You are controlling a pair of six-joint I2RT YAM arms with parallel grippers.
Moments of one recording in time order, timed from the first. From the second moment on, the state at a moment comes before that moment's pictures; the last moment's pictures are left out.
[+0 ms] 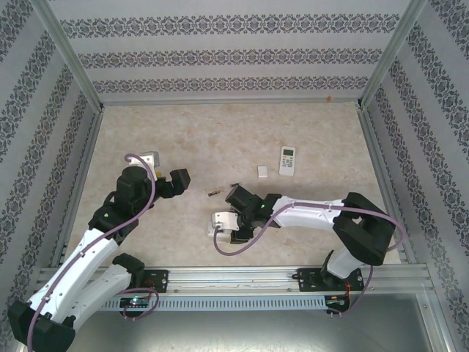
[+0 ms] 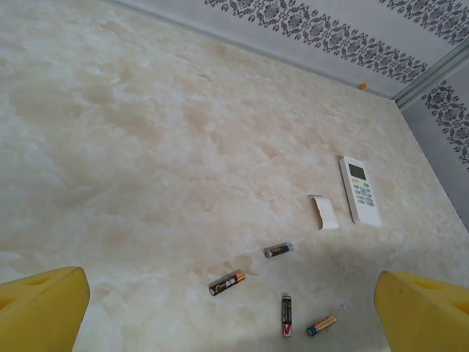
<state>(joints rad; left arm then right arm) -0.39 0.75 0.67 -0.38 0.00 -0.53 1.00 1.59 0.84 -0.39 -0.22 -0.60</state>
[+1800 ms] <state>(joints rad) -0.39 0.75 0.64 -0.36 0.03 -0.56 0.80 2.11 1.47 -0.54 -0.23 -0.82</state>
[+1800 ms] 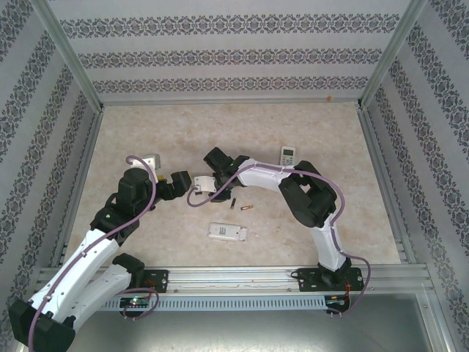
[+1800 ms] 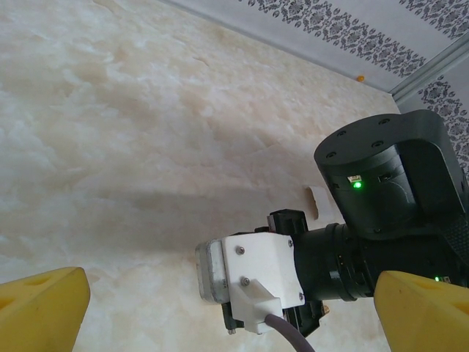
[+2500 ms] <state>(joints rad) -0.39 0.80 0.63 -0.35 0.03 -0.56 0.78 1.76 1.26 -0.45 -0.19 0.22</state>
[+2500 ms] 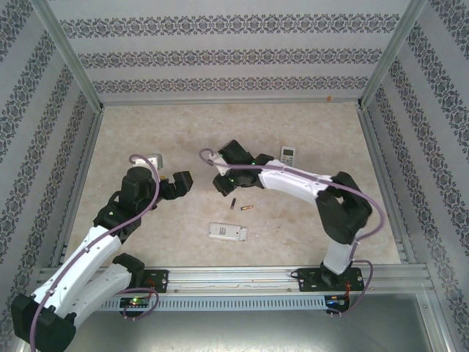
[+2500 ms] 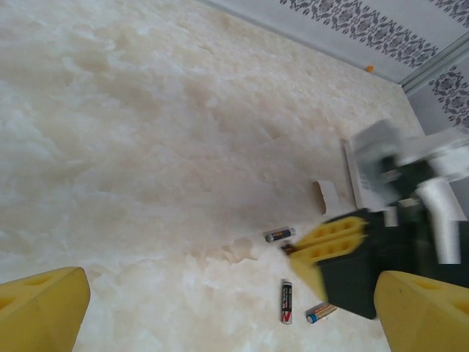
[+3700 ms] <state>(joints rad) -0.51 1.07 0.66 -0.41 0.24 -0.55 1.08 1.42 0.77 -0.48 0.02 1.22</state>
